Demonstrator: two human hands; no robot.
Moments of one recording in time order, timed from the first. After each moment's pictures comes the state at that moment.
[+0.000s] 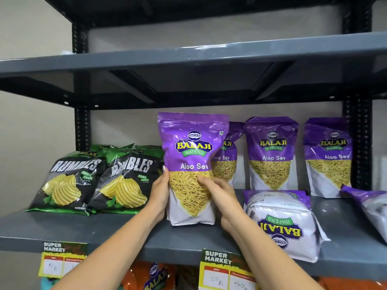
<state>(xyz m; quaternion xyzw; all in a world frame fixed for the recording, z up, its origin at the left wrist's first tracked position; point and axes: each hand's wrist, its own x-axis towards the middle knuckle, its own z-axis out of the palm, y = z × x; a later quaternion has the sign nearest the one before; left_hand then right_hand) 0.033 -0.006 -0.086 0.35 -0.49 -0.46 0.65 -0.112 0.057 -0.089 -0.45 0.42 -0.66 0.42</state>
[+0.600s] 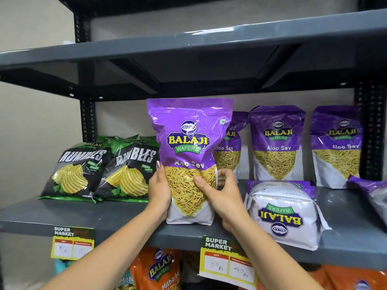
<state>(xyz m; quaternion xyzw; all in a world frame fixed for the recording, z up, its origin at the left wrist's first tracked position) 0.032 0.022 -0.099 0.42 -0.46 -0.33 0.71 -0.107 0.091 -0.103 -0.55 0.45 -0.65 0.27</state>
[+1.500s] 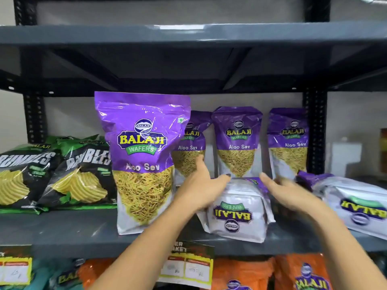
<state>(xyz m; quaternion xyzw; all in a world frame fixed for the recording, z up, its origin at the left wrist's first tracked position) -0.107 0.112 -0.054 0.47 -0.78 -0.22 0.36 -0.311 0.150 -0.081 -0.51 0.76 -0.39 0.11</state>
